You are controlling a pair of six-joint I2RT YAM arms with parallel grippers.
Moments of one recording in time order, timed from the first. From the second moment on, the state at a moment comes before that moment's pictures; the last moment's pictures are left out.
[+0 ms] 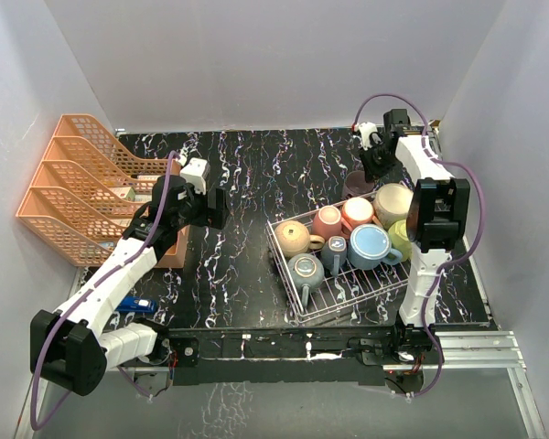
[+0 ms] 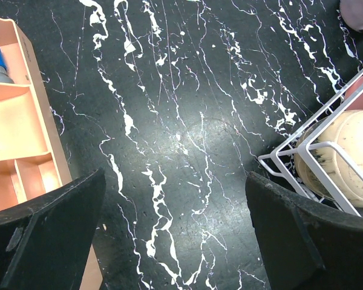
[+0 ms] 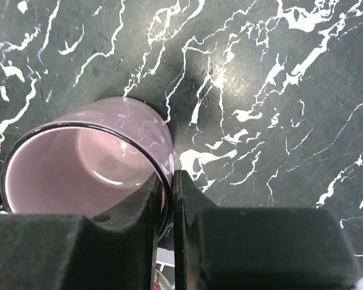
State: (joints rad) left arm -0.36 1.13 0.85 -0.27 0.08 -0.10; right arm -0.02 2.15 1.86 -0.83 -0.30 -0.57
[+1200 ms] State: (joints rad) left arm -0.36 0.85 0.77 -0.07 0.35 -0.53; right arm -0.06 1.59 1.65 -0.45 -0.88 -0.14
